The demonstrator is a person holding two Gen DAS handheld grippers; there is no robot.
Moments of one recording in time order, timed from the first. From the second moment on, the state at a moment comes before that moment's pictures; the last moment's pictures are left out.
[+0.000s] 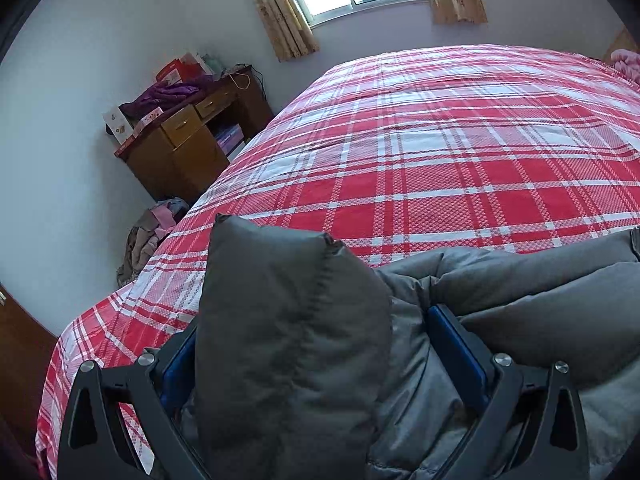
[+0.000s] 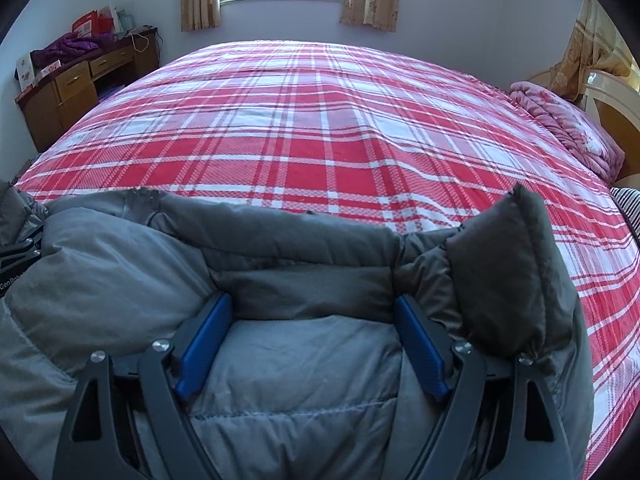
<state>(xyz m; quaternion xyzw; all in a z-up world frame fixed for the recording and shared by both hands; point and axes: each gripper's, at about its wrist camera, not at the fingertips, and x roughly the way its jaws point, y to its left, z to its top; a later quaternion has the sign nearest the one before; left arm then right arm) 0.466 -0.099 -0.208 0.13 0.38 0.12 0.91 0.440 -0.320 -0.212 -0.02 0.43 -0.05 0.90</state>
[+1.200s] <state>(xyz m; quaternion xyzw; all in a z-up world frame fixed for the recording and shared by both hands) 0.439 -0.114 -0.201 0.10 0.38 0.13 0.91 0.438 -0.241 -0.212 -0.04 0.45 -0.03 0.89</state>
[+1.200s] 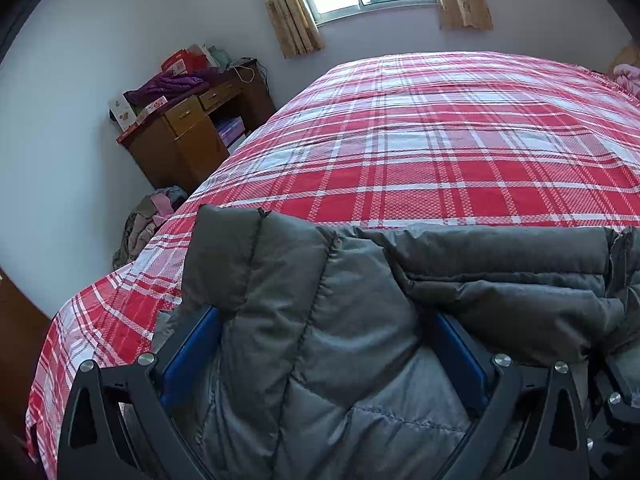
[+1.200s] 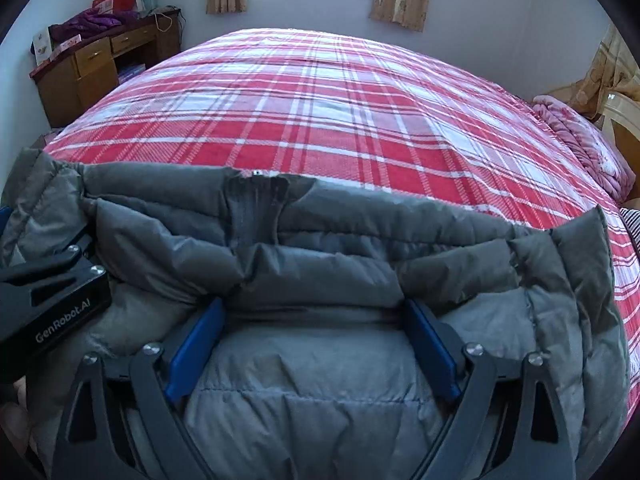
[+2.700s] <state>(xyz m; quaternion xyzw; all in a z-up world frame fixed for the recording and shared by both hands) 0.251 0.018 -0.214 -0.09 0.42 0.08 0.90 0.238 -0.217 -0.188 -0.11 0.40 -0.03 0.91</state>
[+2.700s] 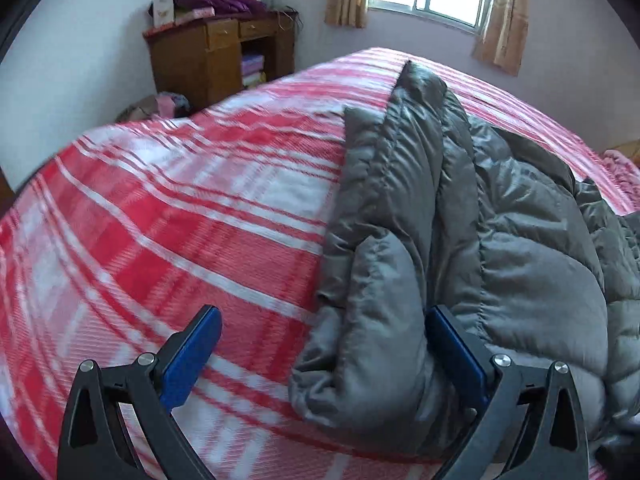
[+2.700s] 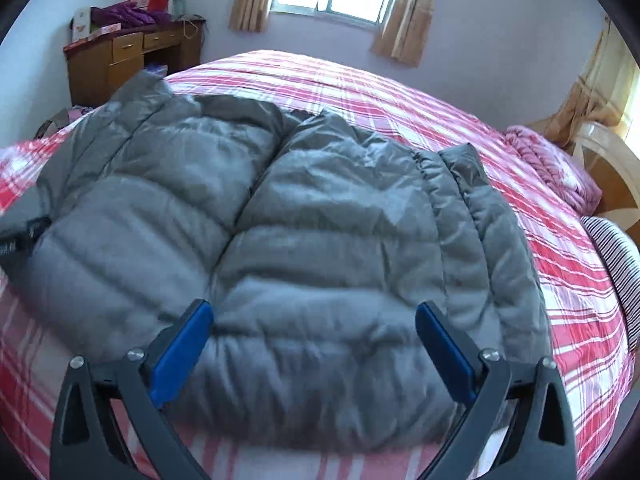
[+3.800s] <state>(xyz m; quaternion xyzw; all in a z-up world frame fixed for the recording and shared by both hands) 0.213 0.105 -0.173 -0.27 0.34 -0.09 0.90 0.232 -0.163 -0.208 -0.13 0.40 -0.02 0.91</state>
